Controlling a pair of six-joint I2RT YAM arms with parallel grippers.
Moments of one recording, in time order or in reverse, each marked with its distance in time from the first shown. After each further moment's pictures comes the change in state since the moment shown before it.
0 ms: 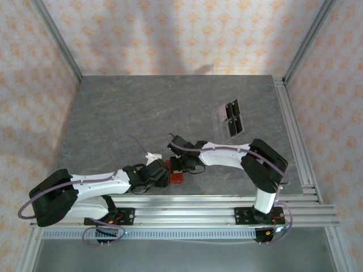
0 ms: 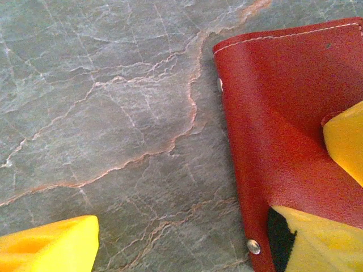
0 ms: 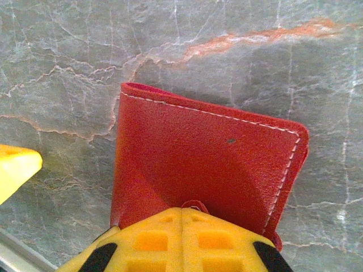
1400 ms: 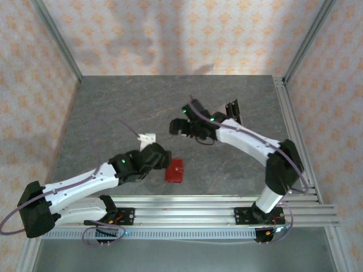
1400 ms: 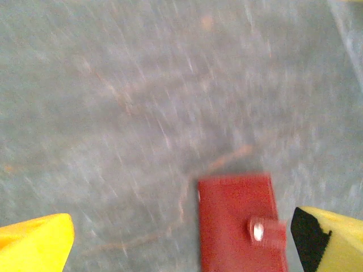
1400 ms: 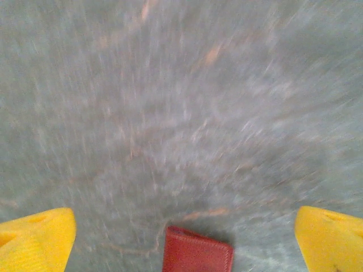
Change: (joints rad) left arm 0.078 -0.177 0.323 -0.290 -0.226 0.024; right arm -0.252 -0.185 0.293 -0.188 0.152 -0.027
